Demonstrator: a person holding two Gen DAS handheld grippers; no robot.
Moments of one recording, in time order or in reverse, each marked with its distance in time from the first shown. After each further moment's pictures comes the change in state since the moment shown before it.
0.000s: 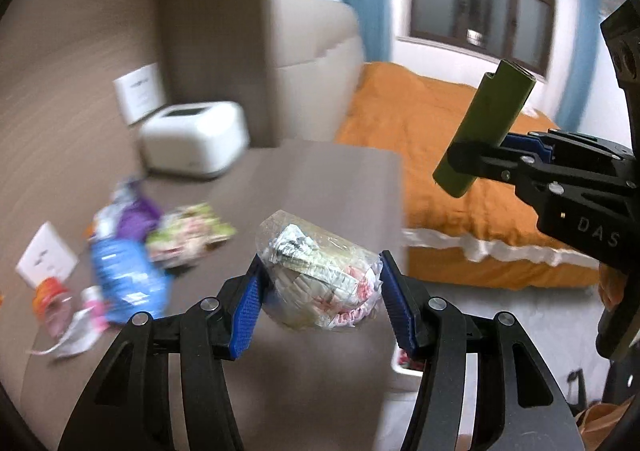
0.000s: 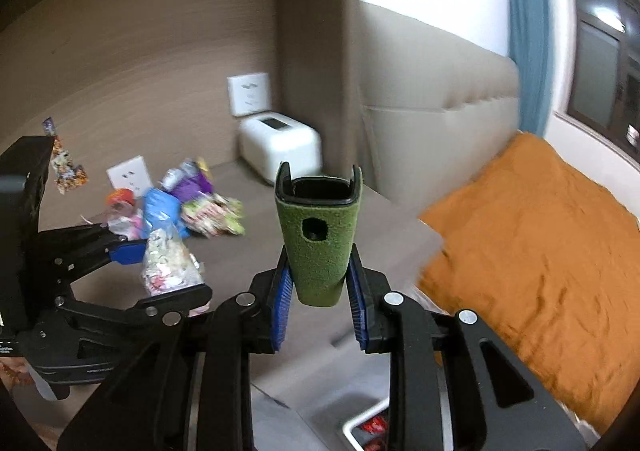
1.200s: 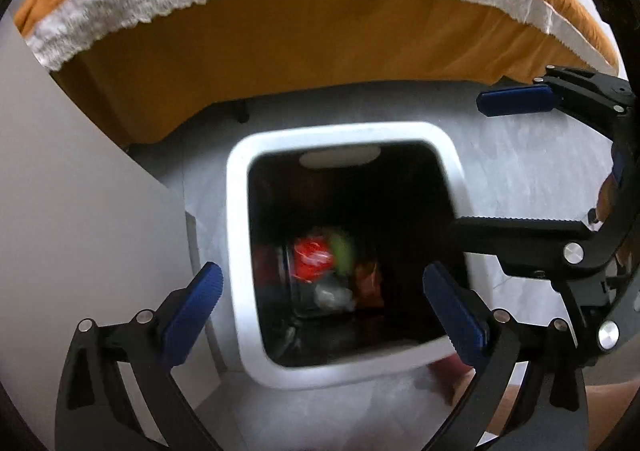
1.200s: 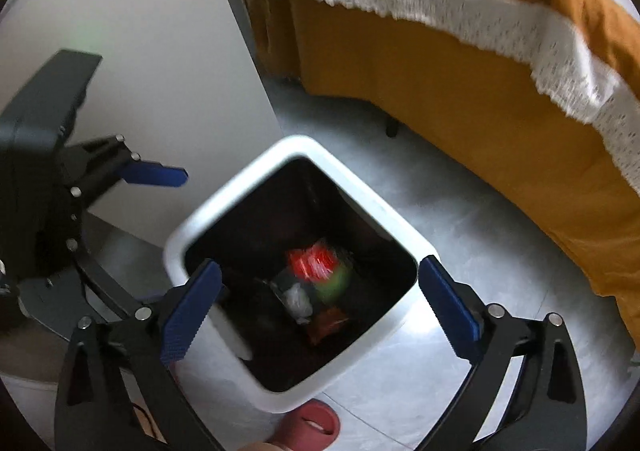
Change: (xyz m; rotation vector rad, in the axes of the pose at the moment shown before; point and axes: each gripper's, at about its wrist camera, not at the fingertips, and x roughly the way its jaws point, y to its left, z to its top) left arm 0.469 -0.253 -0.301 0.363 0.471 -0.317; right arm 0.244 -0.228 -0.476 0.220 0.476 -0.023
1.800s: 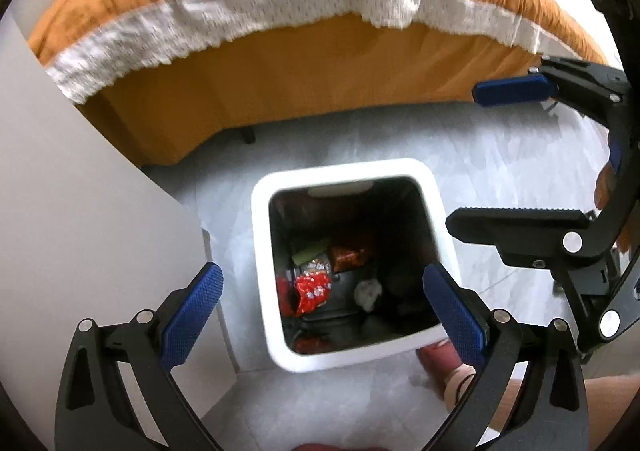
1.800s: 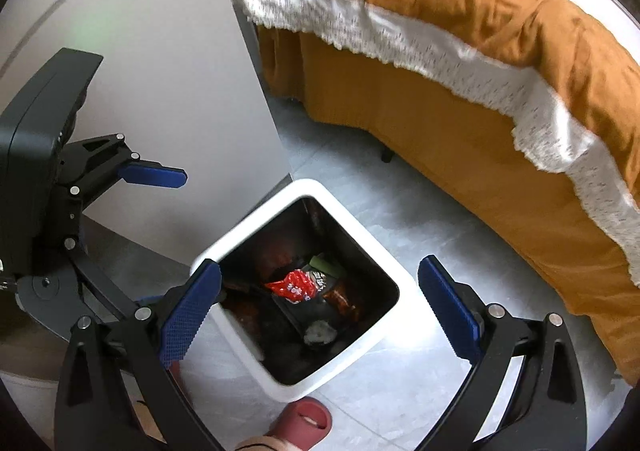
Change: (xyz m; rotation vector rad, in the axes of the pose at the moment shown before) left arm -0.079 0.005 0.027 0.001 -0.034 0.000; right arm -0.068 0.016 0.040 -0.022 -0.032 -0.026
